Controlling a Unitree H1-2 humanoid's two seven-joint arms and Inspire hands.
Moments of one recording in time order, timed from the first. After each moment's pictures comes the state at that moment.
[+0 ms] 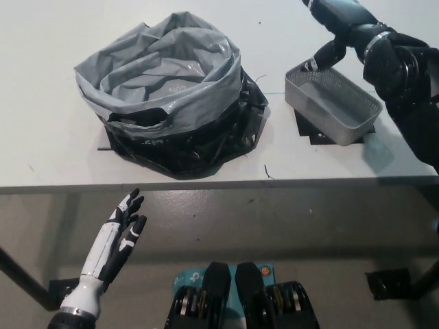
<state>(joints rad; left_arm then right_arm) -0.09 0.17 -0.03 0.09 0.13 -0.15 -0.08 -1.12 -0.37 0.44 0.60 -0.57 0.12 0.28</state>
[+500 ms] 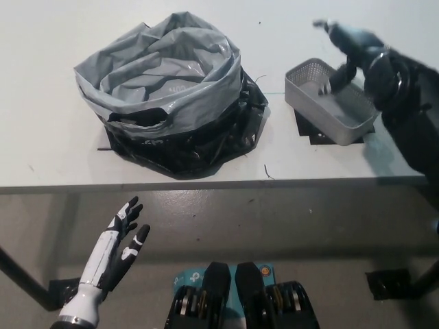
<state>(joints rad) -0.06 0.17 -0.03 0.08 0.13 -0.15 -0.08 -1.11 -0.31 0.42 0.85 -0.58 0.25 0.28</state>
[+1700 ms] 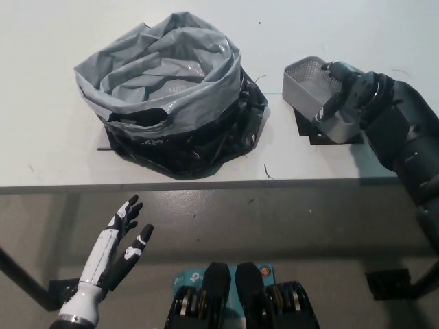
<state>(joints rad) -0.06 0.17 -0.03 0.06 0.13 -0.14 -0.08 -1.23 -0.21 0.34 1.27 -0.51 0.28 0.20</state>
